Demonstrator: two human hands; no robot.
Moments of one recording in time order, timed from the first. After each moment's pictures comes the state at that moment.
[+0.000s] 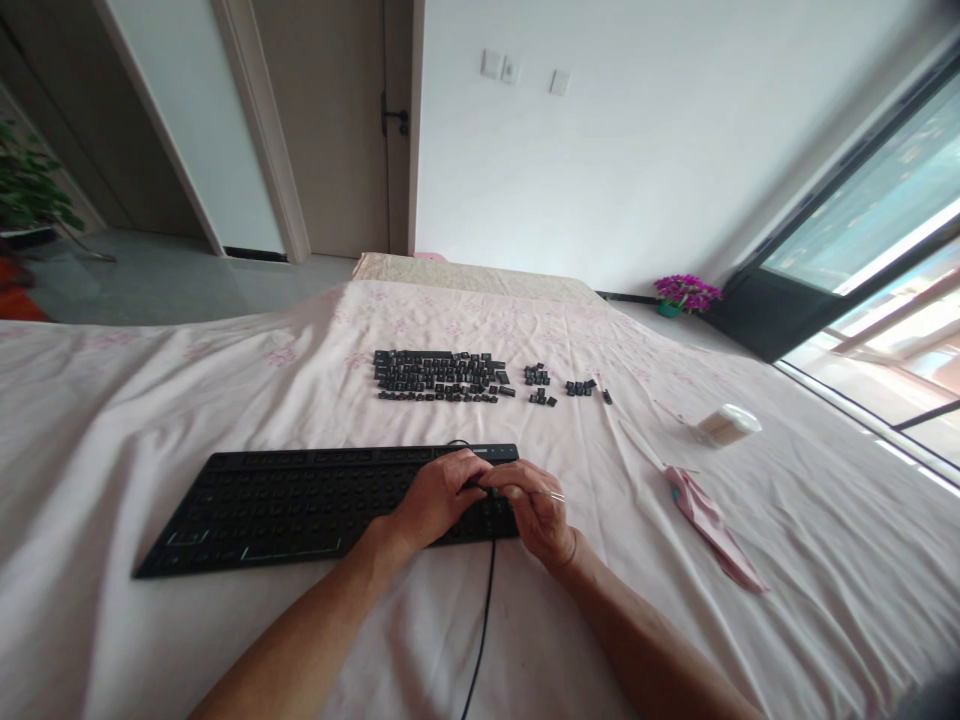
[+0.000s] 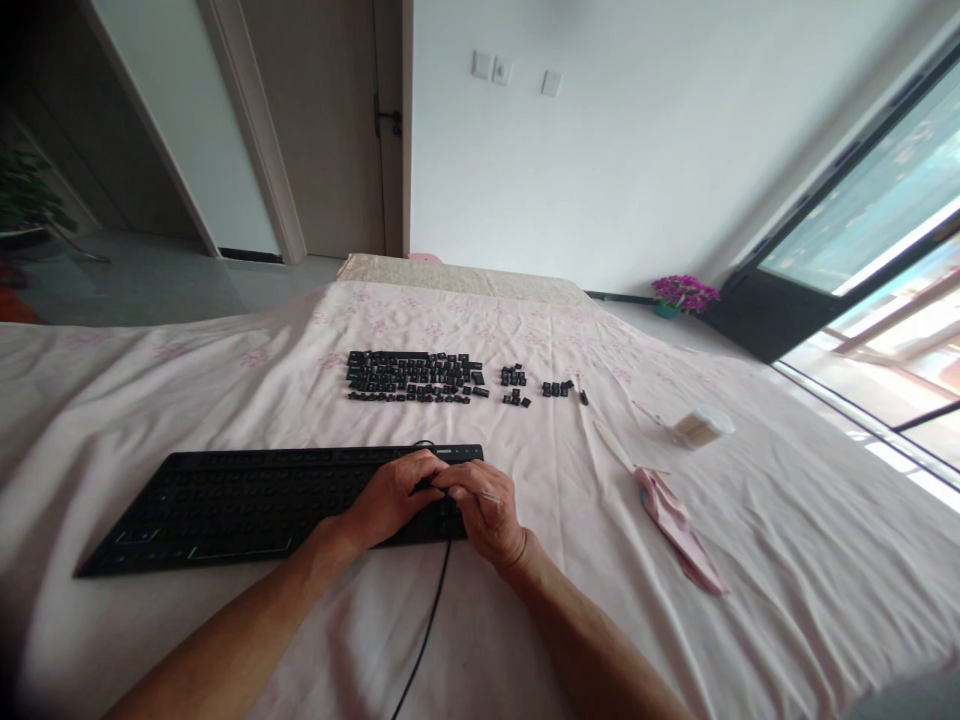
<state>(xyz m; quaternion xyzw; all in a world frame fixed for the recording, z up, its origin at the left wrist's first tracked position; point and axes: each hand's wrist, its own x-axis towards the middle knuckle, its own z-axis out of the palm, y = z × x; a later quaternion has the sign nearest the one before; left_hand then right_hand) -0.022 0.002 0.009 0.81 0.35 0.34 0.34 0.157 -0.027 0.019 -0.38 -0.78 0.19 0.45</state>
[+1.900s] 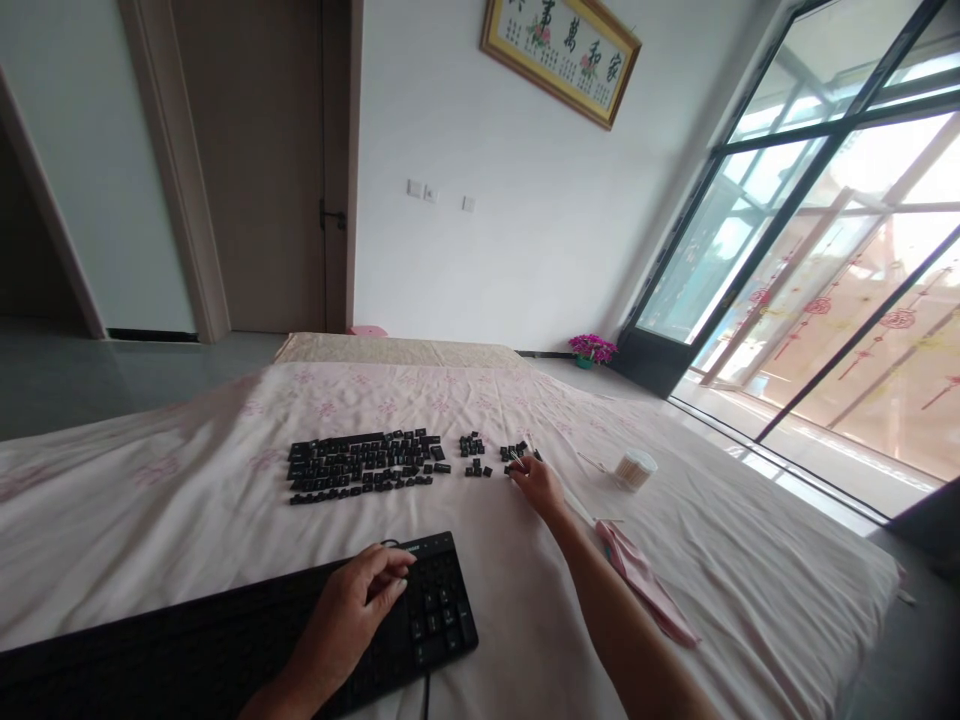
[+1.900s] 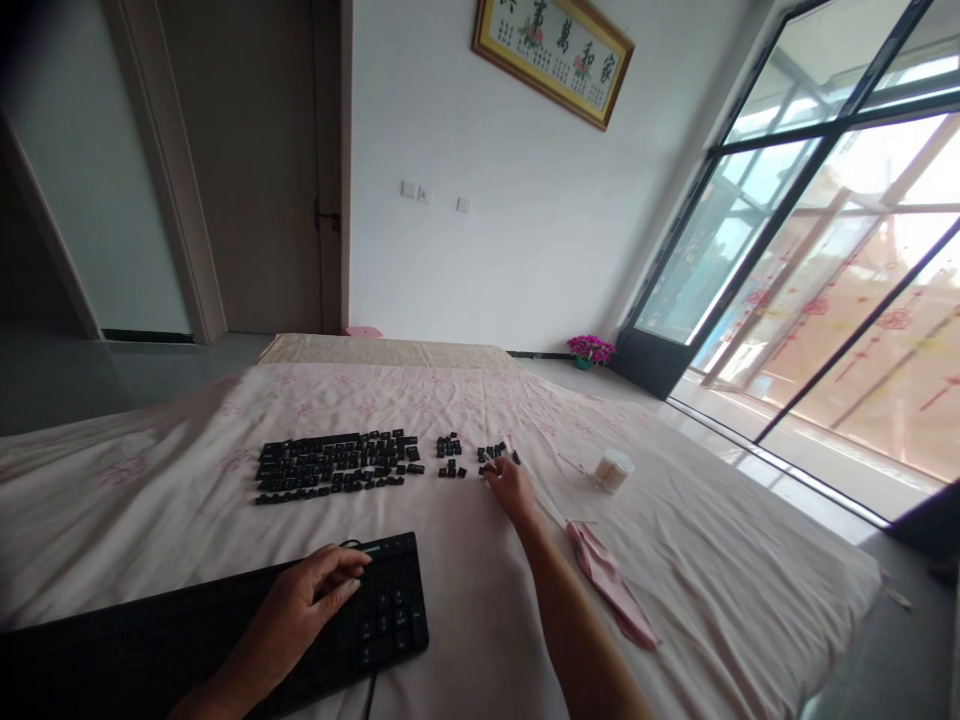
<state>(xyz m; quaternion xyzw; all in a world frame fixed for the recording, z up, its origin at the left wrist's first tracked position) -0.021 0.012 -0.009 0.74 0.41 0.37 0.39 0.337 0.109 -0.006 -0.79 -0.56 0.07 0.26</state>
